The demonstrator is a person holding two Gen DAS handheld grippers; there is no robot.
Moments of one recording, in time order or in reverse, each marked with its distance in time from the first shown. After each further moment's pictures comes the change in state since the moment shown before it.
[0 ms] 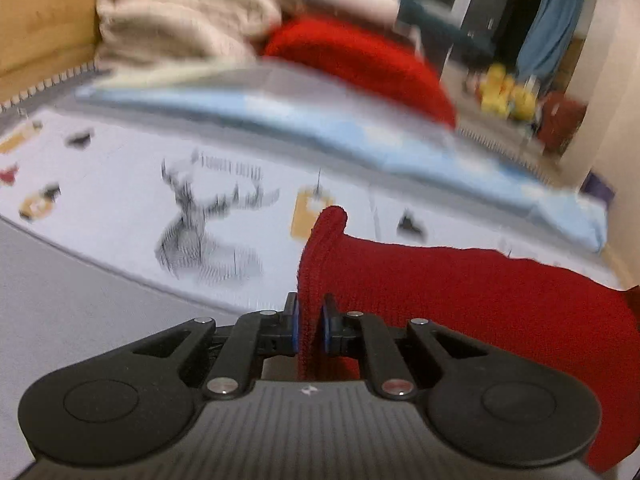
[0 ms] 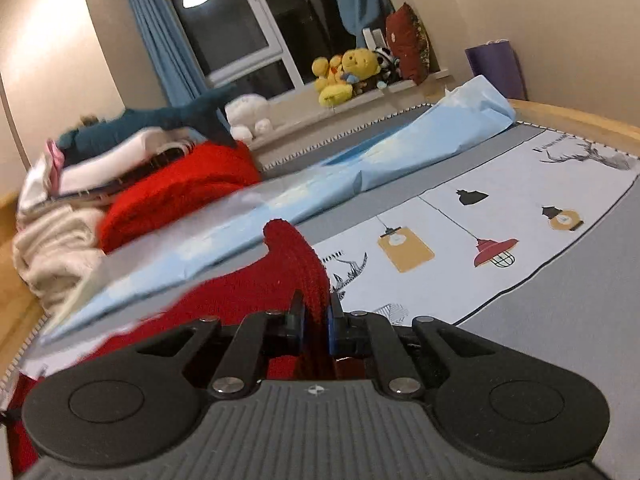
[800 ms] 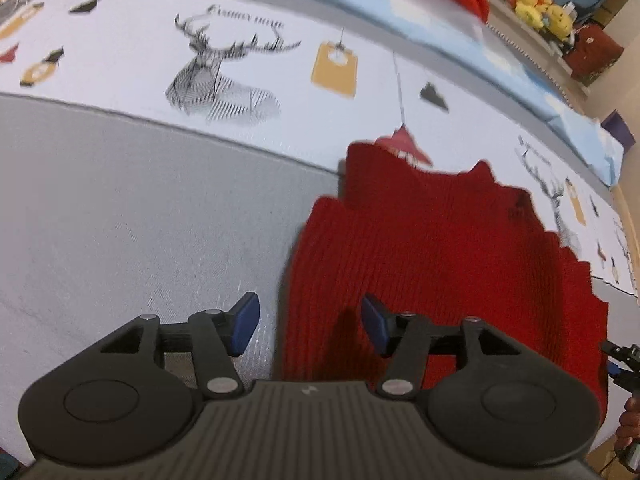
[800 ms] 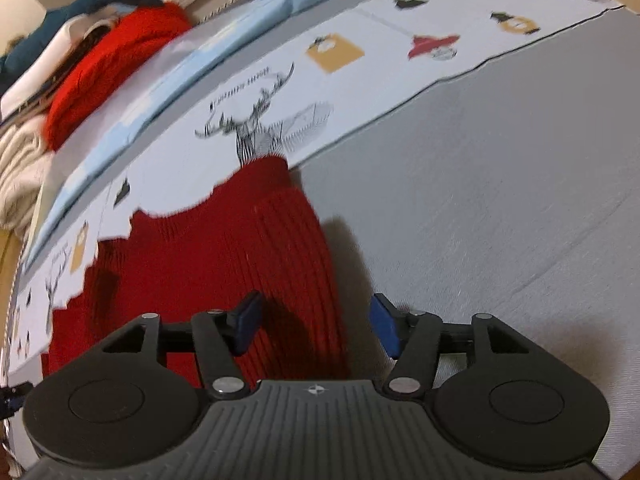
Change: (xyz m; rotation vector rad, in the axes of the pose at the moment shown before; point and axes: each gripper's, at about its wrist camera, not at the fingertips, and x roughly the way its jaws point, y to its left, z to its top) left arm 0.004 0.015 -0.035 -0.070 0.359 -0.008; right arm 0.011 -0.056 -0.060 0.156 0.480 -0.049
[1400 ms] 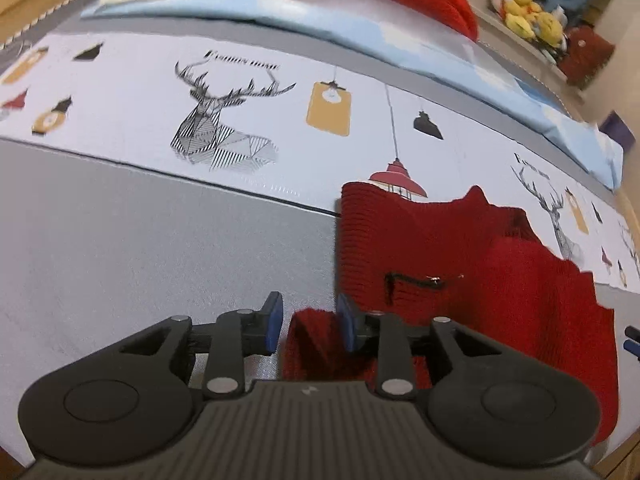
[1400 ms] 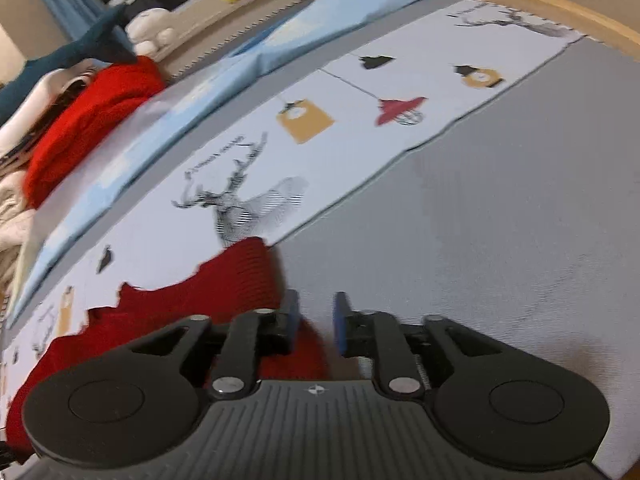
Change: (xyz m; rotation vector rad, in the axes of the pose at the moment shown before) left arm -0.031 -0.015 0.008 0.061 -0.107 0.044; right arm -0.028 -0.005 0.030 0.076 -0.160 -0.098
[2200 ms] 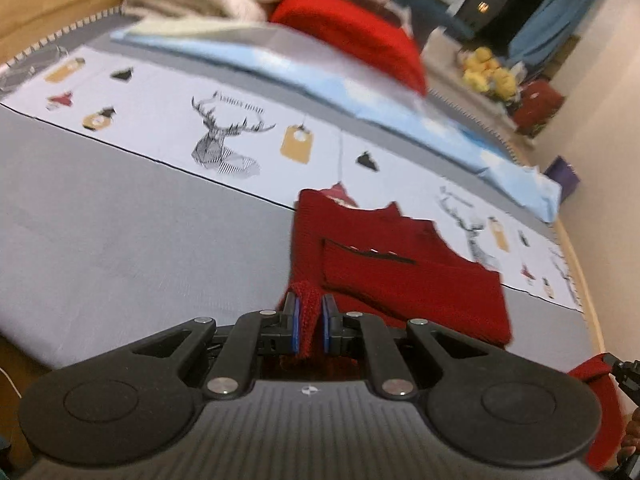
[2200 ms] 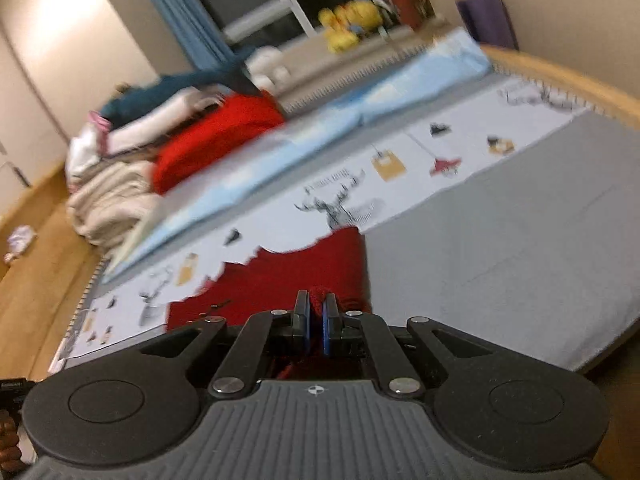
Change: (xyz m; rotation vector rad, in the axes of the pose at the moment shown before) left arm -0.154 0.005 -0.064 -0.087 -0.104 -0.123; right arm -0.214 -0.011 -0.051 -0.130 -0.074 0.257
